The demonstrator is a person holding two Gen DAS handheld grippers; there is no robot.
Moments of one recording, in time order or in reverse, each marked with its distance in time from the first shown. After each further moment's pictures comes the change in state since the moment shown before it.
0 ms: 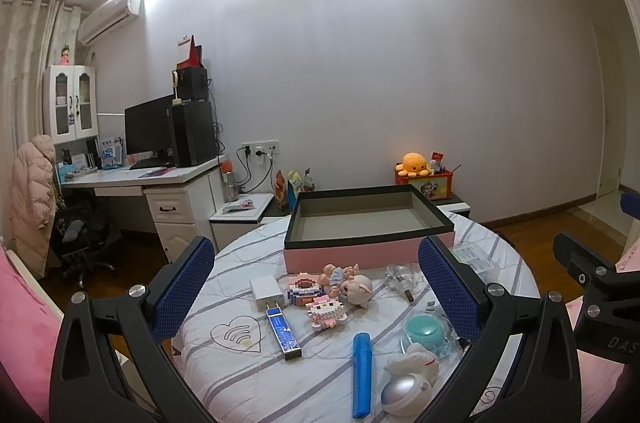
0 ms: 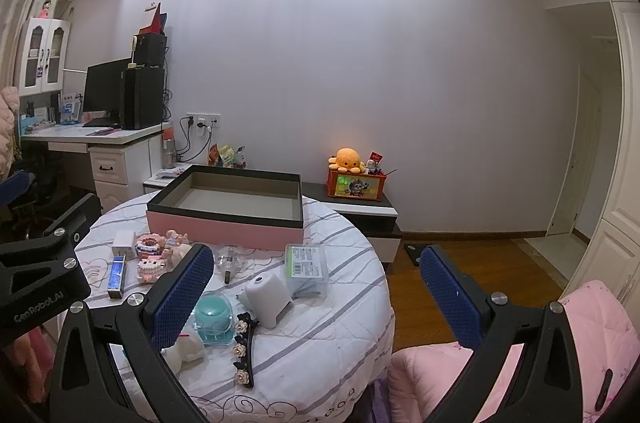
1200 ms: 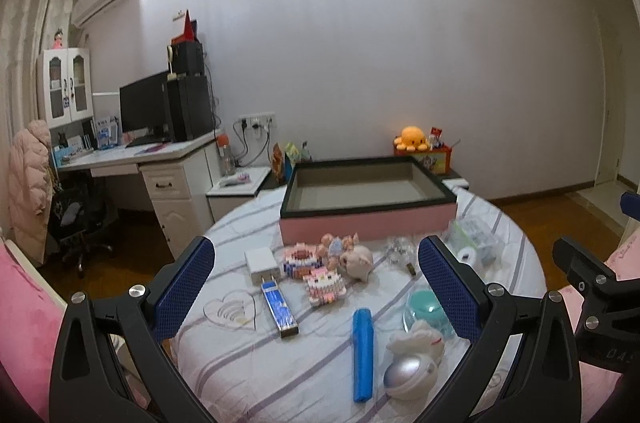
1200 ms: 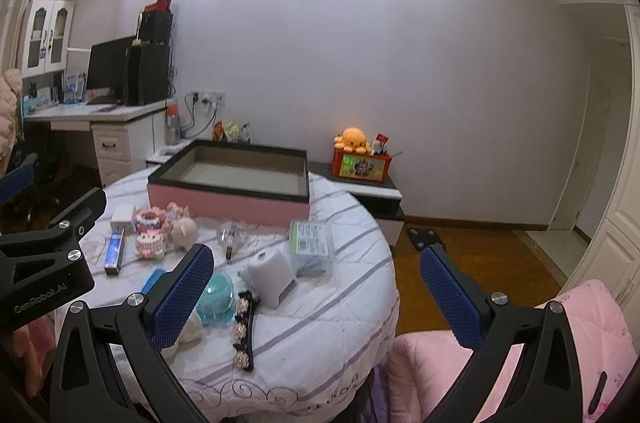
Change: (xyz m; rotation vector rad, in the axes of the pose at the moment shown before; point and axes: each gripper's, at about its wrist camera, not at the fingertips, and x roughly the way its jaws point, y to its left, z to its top) left arm 0.023 -0.005 -0.017 0.002 0.116 -0.007; right arm 0.015 0.005 -0.010 -0.036 0.092 0.020
